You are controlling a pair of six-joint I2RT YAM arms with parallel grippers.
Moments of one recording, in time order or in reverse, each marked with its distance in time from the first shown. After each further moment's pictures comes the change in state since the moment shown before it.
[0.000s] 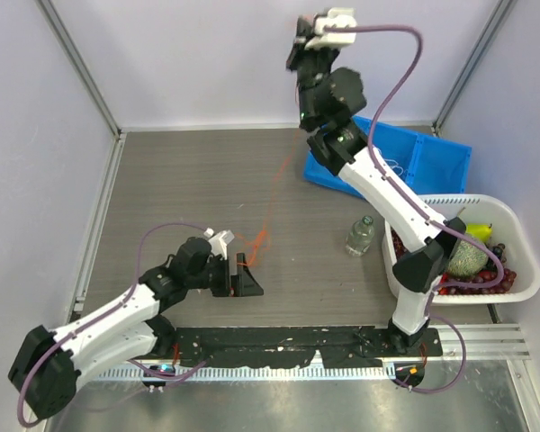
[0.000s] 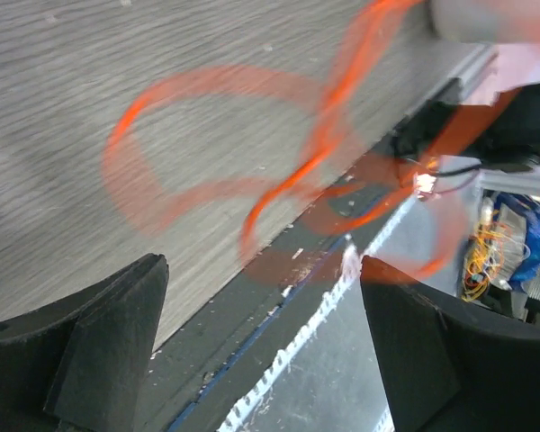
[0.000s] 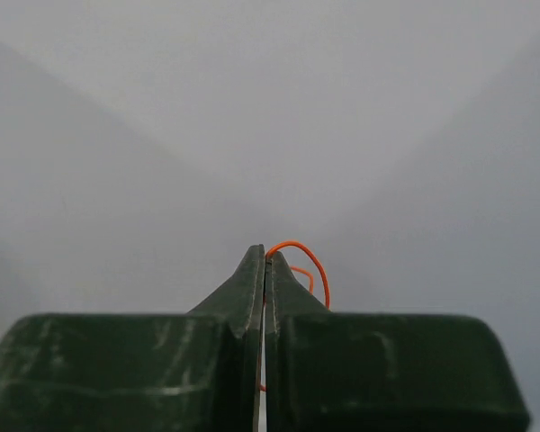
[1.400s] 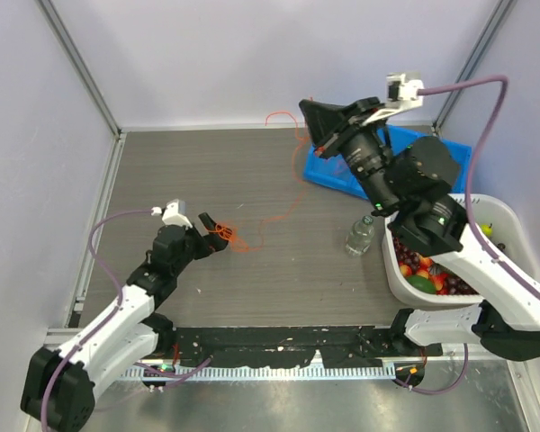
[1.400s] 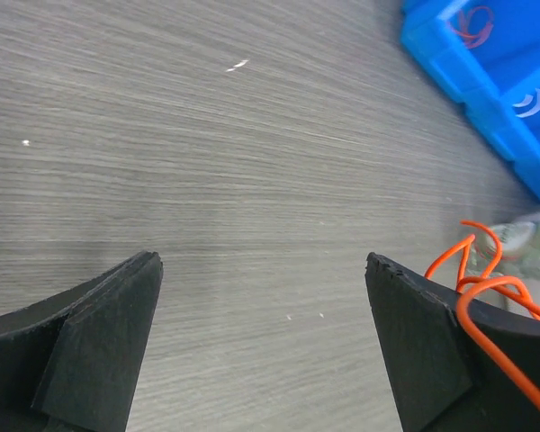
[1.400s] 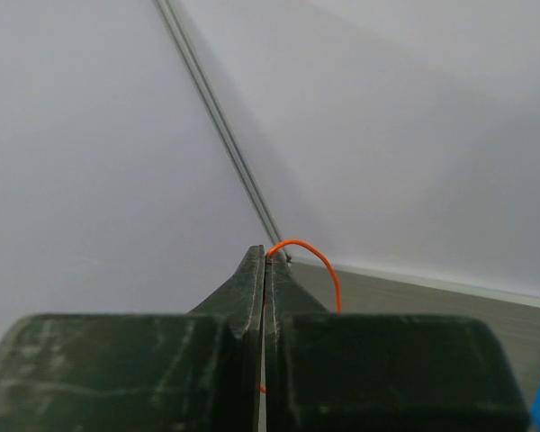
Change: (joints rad) left arm 0.274 -0.040 -0.034 0.269 -0.509 0.074; right arm 0.253 -0.679 -0.530 -0.458 -0.125 0.455
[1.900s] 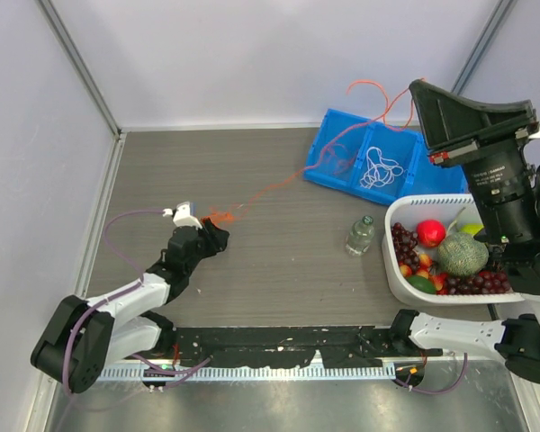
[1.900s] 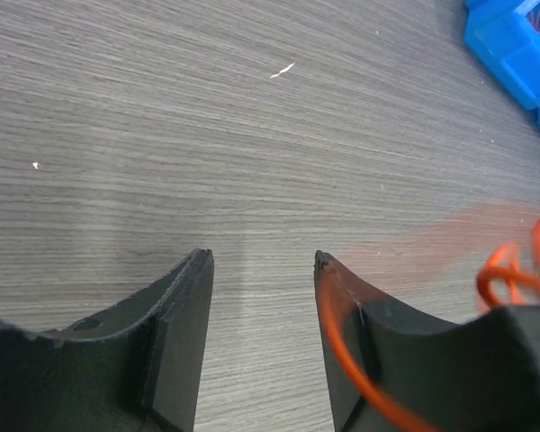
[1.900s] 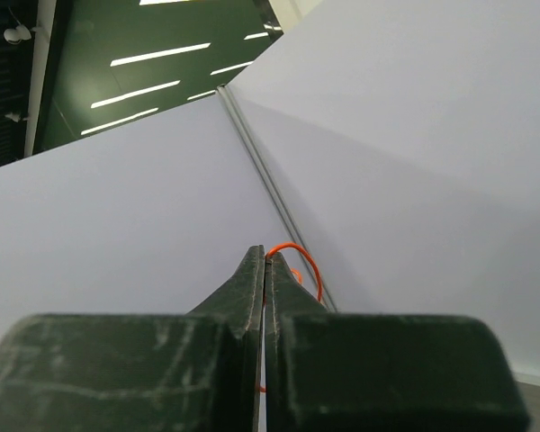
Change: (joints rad) left arm -0.030 0.259 -0.082 0.357 -0.087 0.048; right arm 0.000 -0.163 0.170 -0.089 -0.043 0.034
